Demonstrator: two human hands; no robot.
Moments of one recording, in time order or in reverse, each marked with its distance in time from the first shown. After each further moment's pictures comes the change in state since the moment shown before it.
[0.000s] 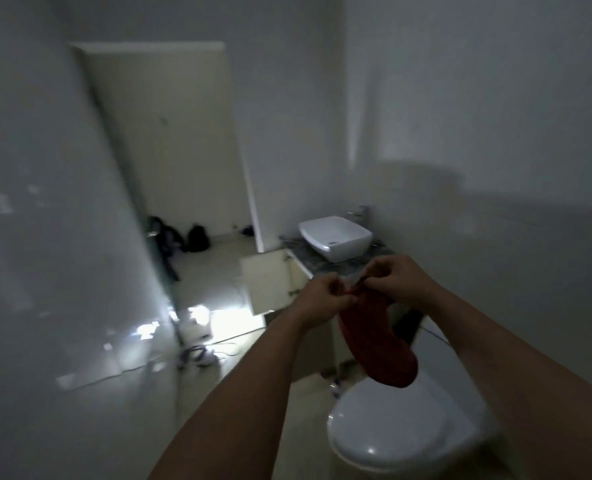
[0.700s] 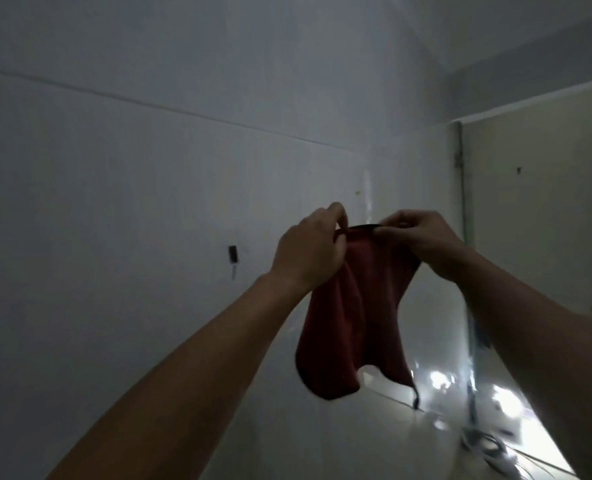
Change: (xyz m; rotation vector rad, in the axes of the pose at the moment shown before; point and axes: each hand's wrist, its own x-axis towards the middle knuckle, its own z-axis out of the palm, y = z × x) left_hand -0.309 0.112 -0.349 1.245 0.993 -0.314; right_hand 0.036 -0.401 0.265 0.745 -0.693 -0.646
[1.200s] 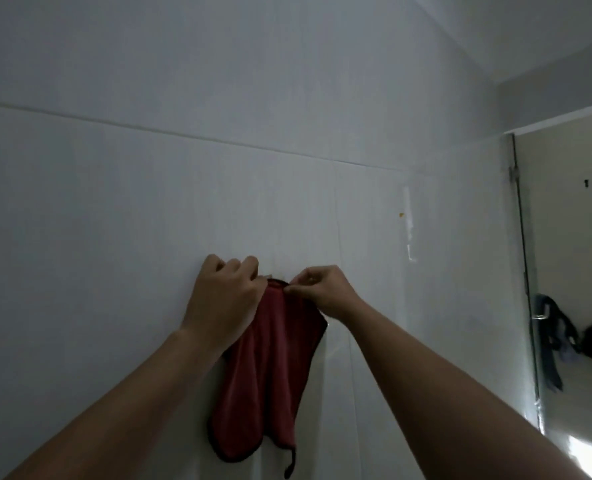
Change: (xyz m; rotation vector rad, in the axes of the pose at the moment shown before) left_hand -0.064 -0.142 -0.068 0.922 0.029 0.175; right_hand 0.052 0.024 0.213 0.083 -0.280 -0.035
